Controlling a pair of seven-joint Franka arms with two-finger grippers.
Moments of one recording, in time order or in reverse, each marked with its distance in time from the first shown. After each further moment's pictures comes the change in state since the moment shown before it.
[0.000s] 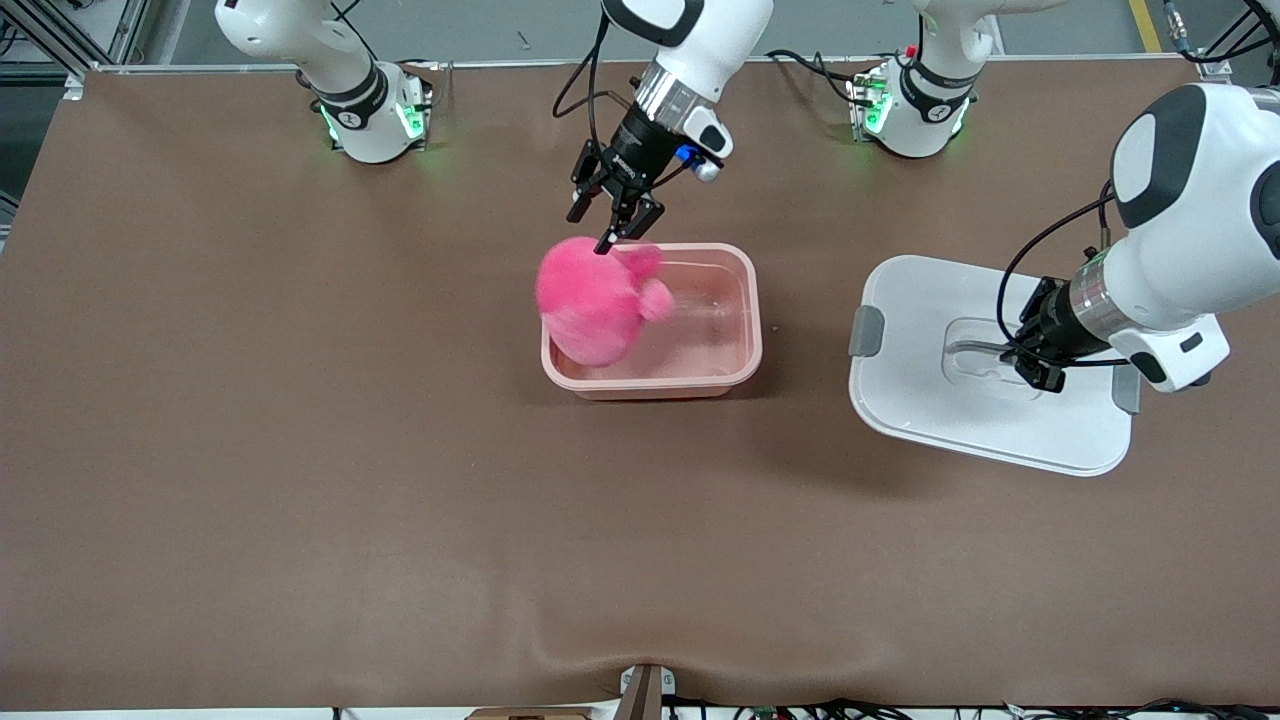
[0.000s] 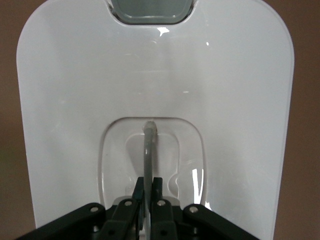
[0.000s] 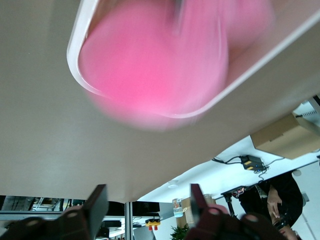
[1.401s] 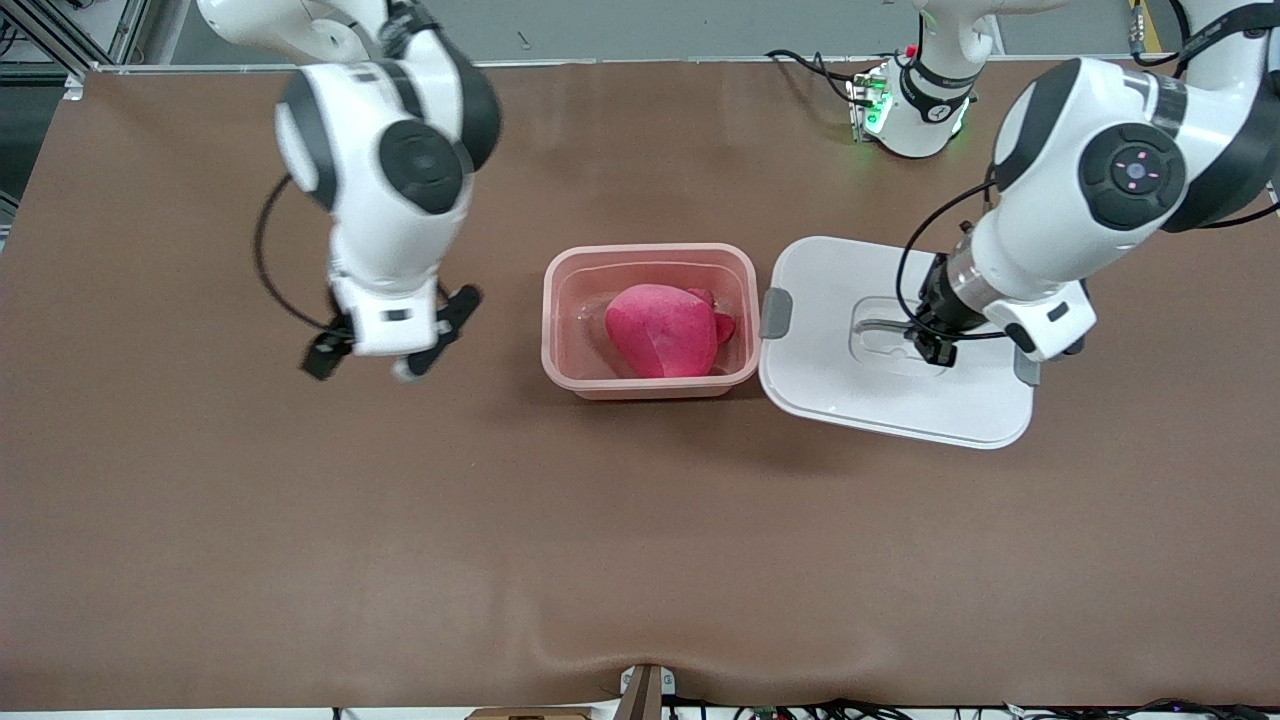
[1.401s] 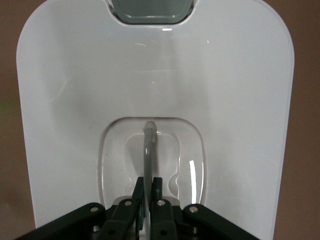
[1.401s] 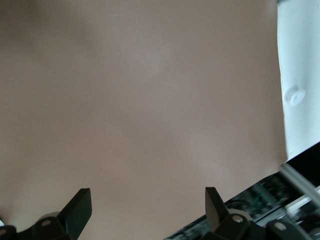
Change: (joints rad) left arm -0.051 0.004 -0.166 -0.010 -0.005 0.002 -0.272; right arm -0.637 -0.094 -0.034 0.061 0.270 0.008 0.424
